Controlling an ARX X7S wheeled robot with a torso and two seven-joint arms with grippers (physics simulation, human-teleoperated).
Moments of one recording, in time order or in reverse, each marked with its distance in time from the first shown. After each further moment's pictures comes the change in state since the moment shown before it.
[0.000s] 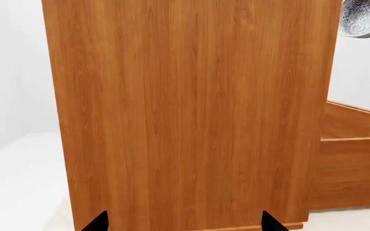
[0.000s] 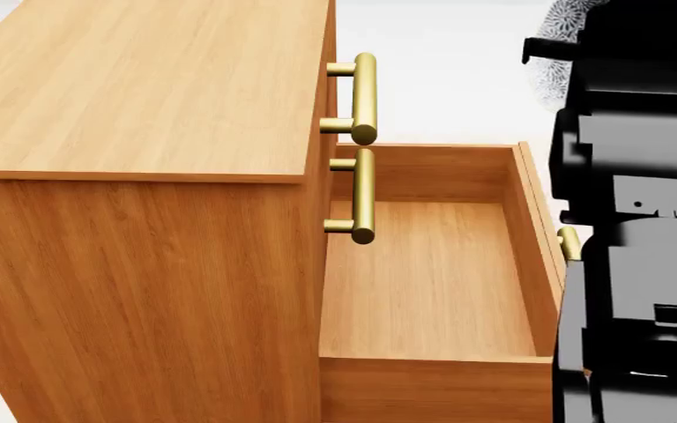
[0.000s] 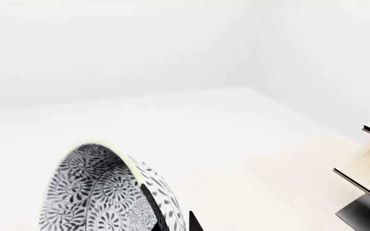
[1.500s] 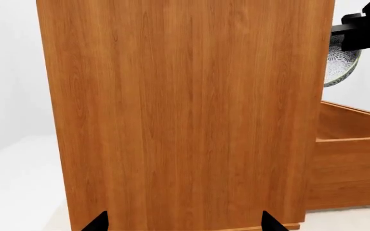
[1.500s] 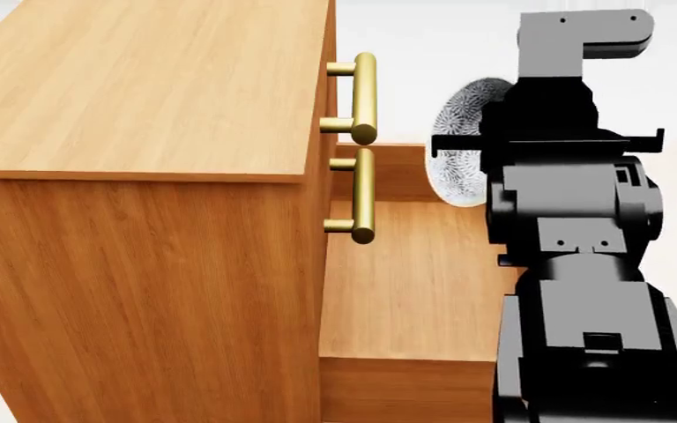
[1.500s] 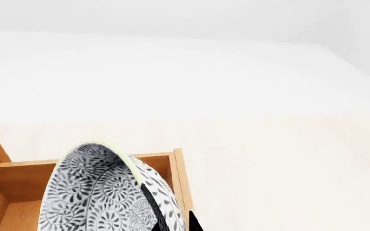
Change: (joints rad) left arm -0.003 -0.013 0.013 0.014 0.005 -0.006 -0.010; right arm -0.080 -0.082 0.048 0.020 -0.085 0.138 -0.212
